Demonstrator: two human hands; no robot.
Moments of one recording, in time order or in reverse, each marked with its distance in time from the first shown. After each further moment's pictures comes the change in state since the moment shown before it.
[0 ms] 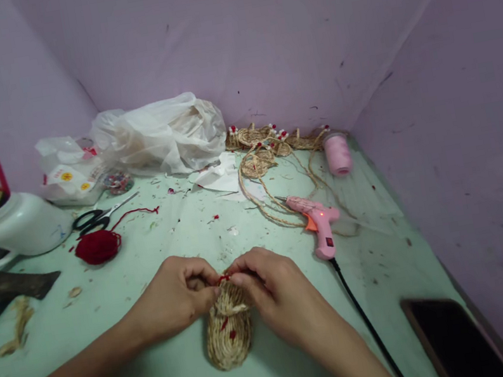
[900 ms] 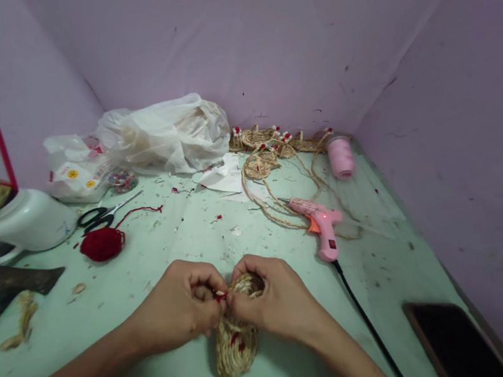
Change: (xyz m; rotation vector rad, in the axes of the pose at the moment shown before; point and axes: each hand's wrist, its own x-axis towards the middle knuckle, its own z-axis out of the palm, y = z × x) left_hand -0.009 0.009 0.006 -0.161 -0.085 -0.059; right_hand 0.002 0.000 0.010 0.293 -0.092 0.260
